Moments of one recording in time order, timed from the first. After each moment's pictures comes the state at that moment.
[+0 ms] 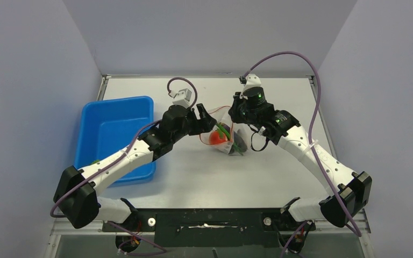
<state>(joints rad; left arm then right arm) -0.75 1.35 1.01 -0.02 -0.10 -0.76 0.62 1.34 1.31 -0.53 0.17 0.41</state>
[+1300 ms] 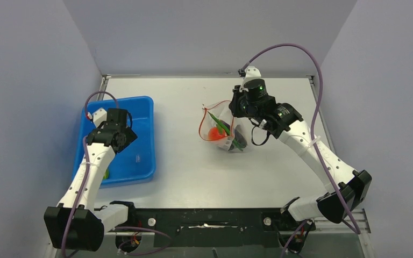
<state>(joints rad) -0.10 1.13 0.99 -0.90 -0.48 -0.79 0.61 1.37 1.44 -0.62 0.17 0.35</state>
